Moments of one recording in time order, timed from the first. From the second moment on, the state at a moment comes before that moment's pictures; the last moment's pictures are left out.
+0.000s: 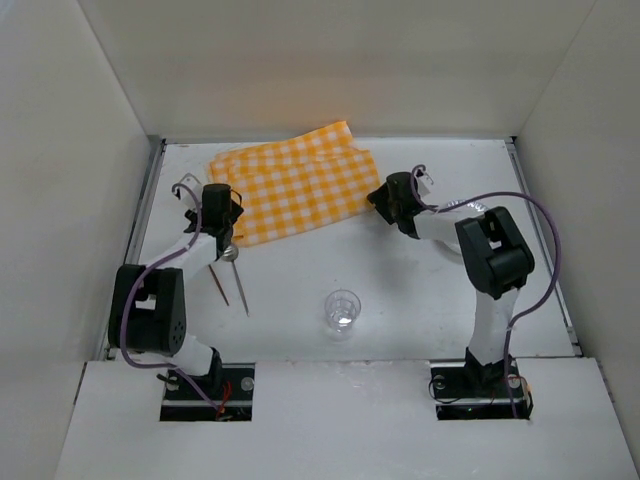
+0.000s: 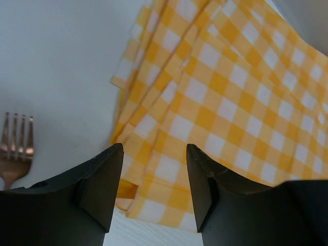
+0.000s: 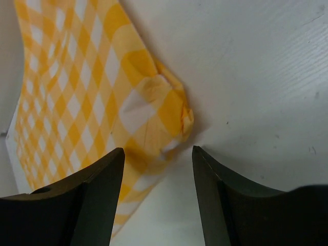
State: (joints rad) left arm -0.17 1.51 0.81 0.08 -0.43 -0.81; right arm 0.40 1.96 1.10 0.28 0.24 1.07
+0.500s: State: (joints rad) left arm -0.03 1.72 0.89 0.01 -0.38 -0.88; right arm 0.33 2.03 1.22 0.13 0.17 1.19
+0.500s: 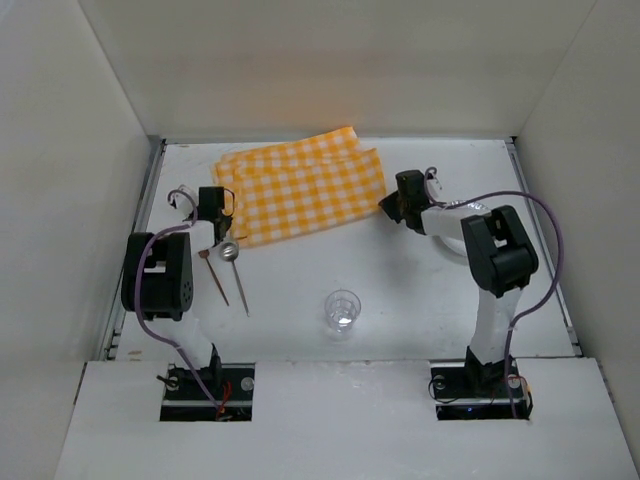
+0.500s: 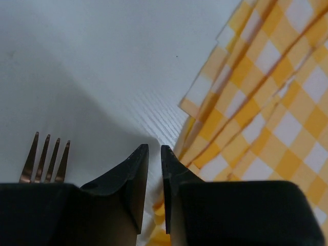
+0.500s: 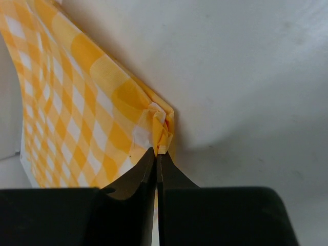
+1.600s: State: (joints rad) left arm -0.22 1.88 1.22 -0.09 -0.35 -0.86; right arm 0.22 1.68 0.77 0.35 0.20 1.12
